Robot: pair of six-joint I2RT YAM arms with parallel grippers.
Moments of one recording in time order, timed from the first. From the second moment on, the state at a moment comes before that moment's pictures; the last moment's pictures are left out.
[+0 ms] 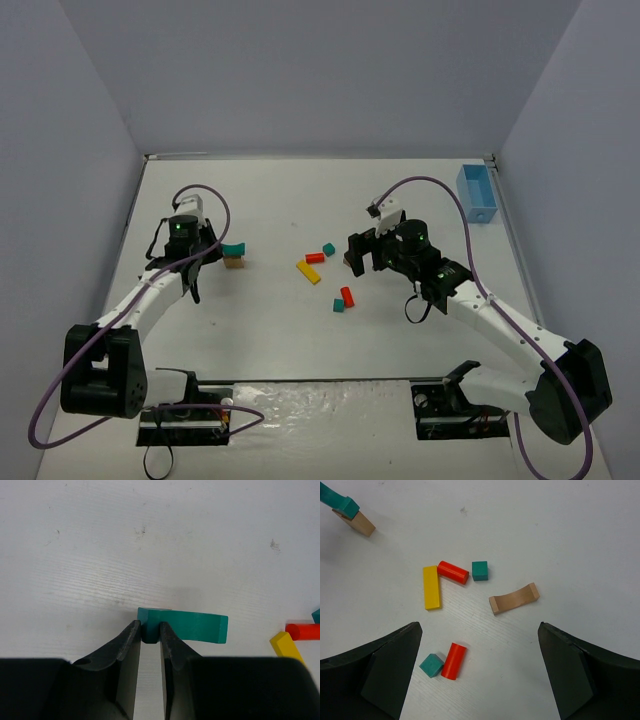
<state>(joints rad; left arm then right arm) -0.09 1.28 0.73 -0.07 -0.02 -0.35 0.57 1.14 0.75 -0.05 -0.04 0.07</state>
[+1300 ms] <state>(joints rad) -0.06 1.31 0.70 -0.03 0.02 -0.36 0.57 1.15 0.75 -0.05 -0.08 0.07</state>
